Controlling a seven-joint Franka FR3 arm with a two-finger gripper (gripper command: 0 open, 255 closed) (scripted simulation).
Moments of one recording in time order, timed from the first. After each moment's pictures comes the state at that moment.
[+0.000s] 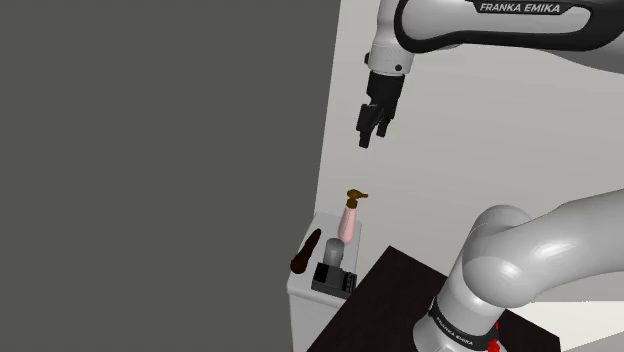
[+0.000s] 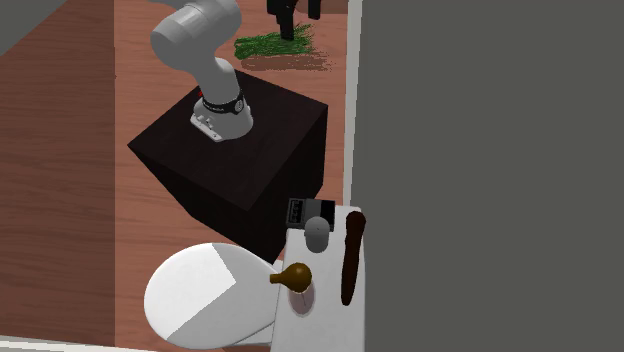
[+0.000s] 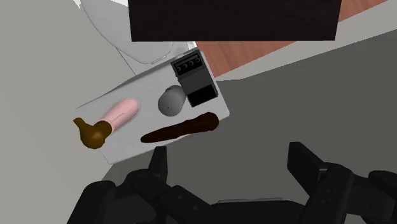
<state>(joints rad) -0.02 -0.76 -0.03 -2.32 -0.10 1.60 -0.05</state>
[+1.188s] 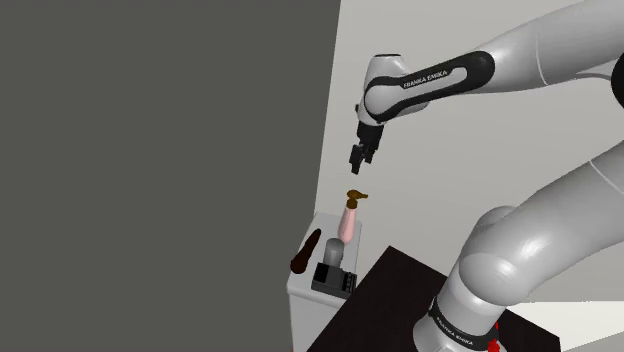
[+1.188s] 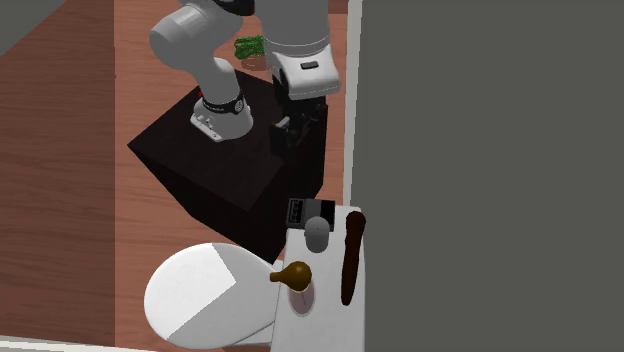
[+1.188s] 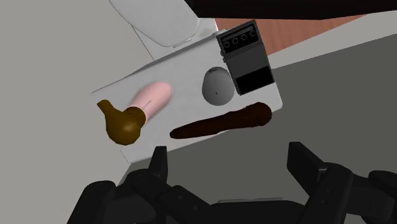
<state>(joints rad) -0.08 -0.45 -0.28 -2.46 -0.22 2.11 -0.27</state>
